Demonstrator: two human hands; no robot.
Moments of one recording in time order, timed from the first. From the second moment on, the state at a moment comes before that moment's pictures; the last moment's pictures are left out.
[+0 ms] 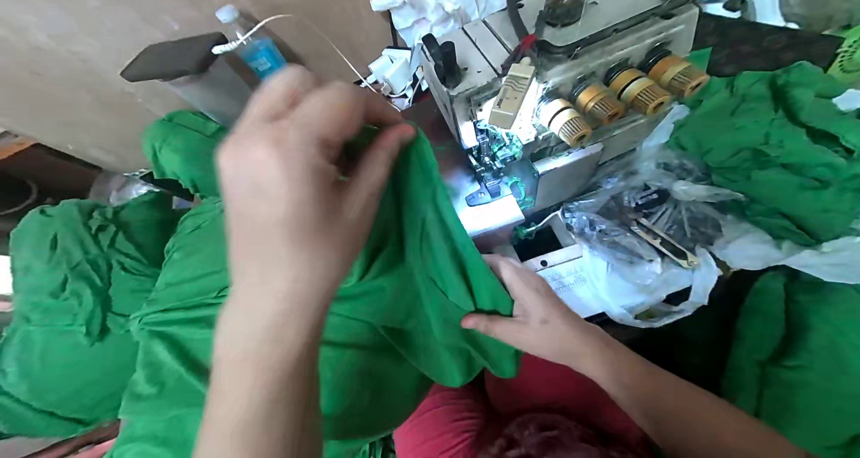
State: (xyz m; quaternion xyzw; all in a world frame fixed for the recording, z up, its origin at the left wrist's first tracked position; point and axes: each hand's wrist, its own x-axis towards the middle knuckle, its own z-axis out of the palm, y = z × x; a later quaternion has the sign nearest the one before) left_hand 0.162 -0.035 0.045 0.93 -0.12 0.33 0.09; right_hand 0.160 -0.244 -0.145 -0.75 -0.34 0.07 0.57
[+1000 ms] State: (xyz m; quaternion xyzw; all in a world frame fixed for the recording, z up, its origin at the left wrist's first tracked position) left_hand 0.103 -0.031 -0.104 0.94 -0.08 0.19 0.27; right_hand 0.152 -0.248 -0.155 -0.69 -0.31 0.11 0.65
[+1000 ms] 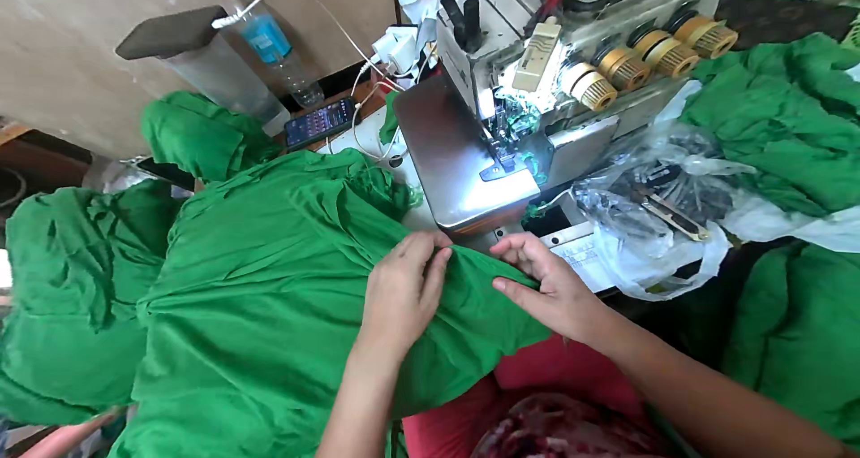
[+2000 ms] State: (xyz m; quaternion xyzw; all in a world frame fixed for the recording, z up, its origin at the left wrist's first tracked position) left_hand 0.184 -0.073 -0.065 0.93 -0.19 0.25 0.21; right_hand 0.155 -0.304 -0.163 -0.68 -0.37 0.16 0.62
